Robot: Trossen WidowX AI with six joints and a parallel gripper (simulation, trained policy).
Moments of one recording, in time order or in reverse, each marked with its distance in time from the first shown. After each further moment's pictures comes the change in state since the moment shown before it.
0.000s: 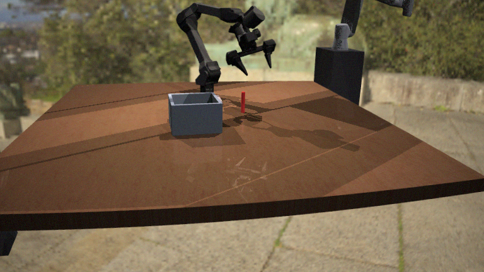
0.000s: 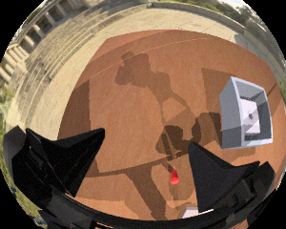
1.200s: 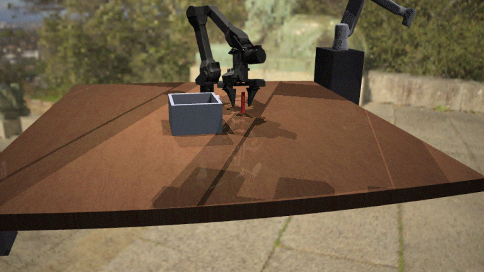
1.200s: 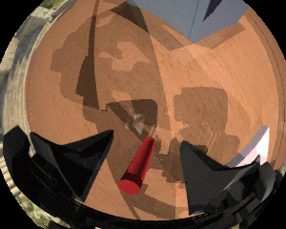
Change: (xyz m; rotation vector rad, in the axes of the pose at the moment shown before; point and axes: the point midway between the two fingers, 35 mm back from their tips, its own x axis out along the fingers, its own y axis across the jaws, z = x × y) arm 0.070 -0.078 -0.105 0.694 0.254 -0.423
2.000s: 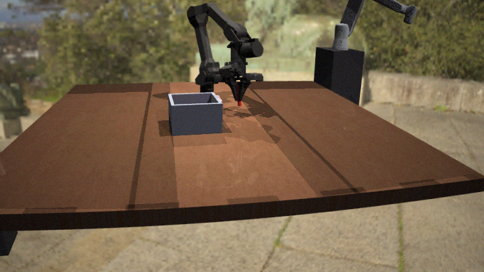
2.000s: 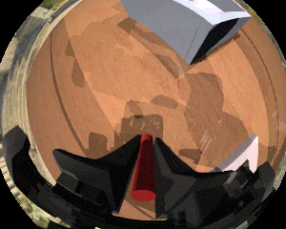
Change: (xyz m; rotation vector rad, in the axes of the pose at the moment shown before) arm -0.021 0.005 0.026 -0.002 -0.022 -0.014
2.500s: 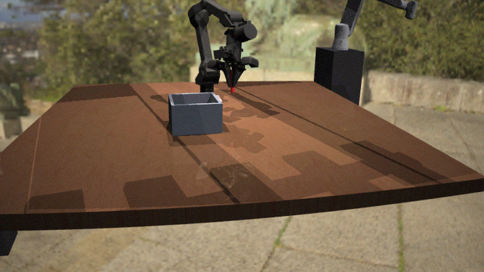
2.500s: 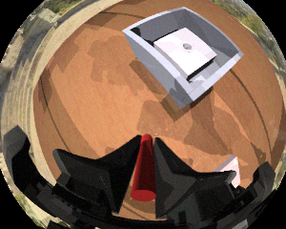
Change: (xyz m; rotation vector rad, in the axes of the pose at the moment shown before) arm -0.049 0.011 0.059 -0.020 -0.139 0.024
